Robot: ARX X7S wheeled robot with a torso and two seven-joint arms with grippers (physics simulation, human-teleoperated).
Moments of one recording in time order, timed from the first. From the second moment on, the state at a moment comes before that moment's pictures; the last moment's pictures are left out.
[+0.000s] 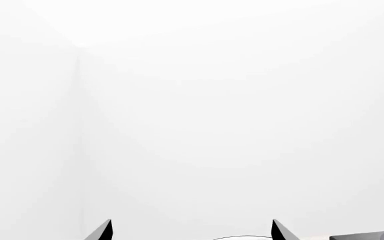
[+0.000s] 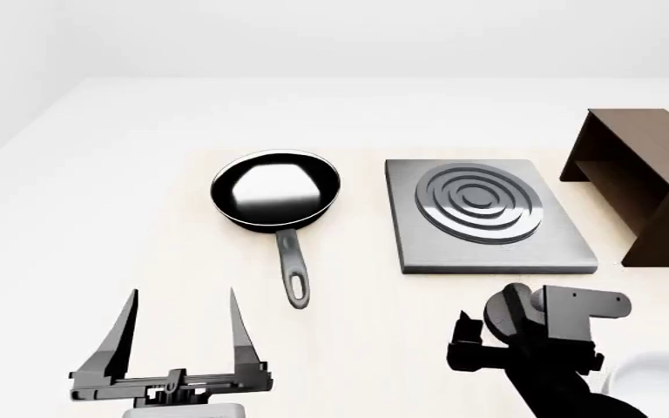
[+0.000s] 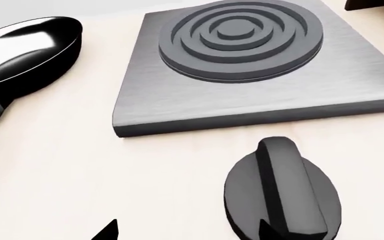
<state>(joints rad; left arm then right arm) 0.04 -0.26 0.31 0.03 0.13 0.54 -0.51 0.25 0.12 0.24 -0.43 0.13 1.16 -0.18</state>
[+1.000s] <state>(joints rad) 0.04 -0.27 0.33 0.03 0.13 0.53 -0.53 0.29 0.14 0.28 -0.24 0.16 1.06 -0.14</state>
